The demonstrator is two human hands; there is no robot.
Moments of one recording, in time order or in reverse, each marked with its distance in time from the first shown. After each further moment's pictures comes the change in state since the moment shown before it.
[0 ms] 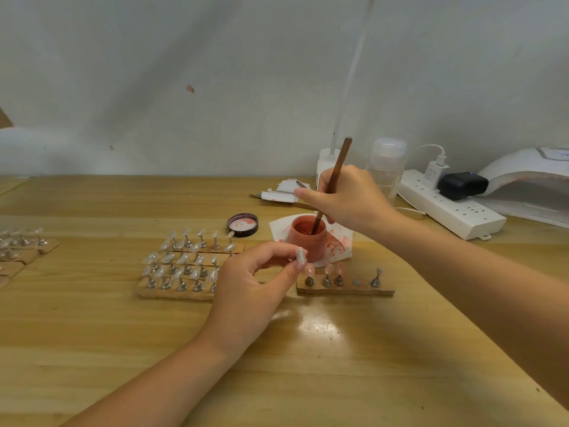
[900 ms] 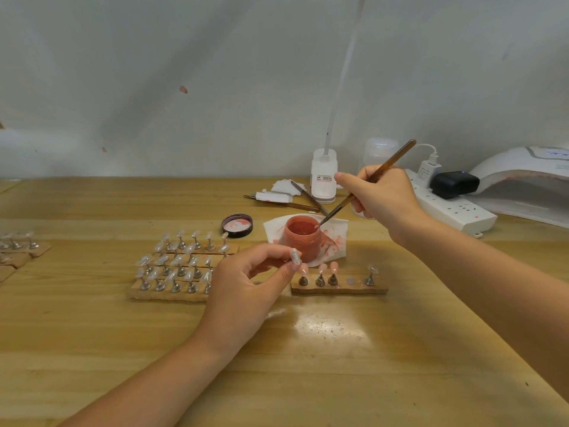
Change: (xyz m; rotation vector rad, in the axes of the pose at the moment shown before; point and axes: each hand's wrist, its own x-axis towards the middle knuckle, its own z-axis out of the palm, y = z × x) left_hand 0.000 0.003 0.000 -0.045 -0.030 0.001; right_hand -0.008 0.025 -0.022 0.358 0.210 0.266
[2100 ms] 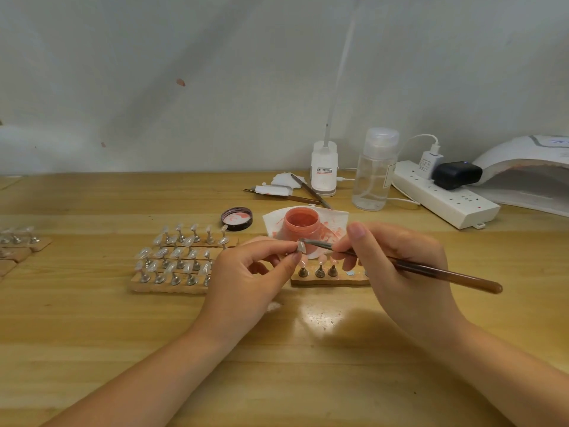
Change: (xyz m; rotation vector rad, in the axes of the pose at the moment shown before) left_hand -0.001 -0.001 0.001 0.064 -0.003 -0.020; right_hand -0.105 0.002 -0.005 0.160 -0.059 -0.520
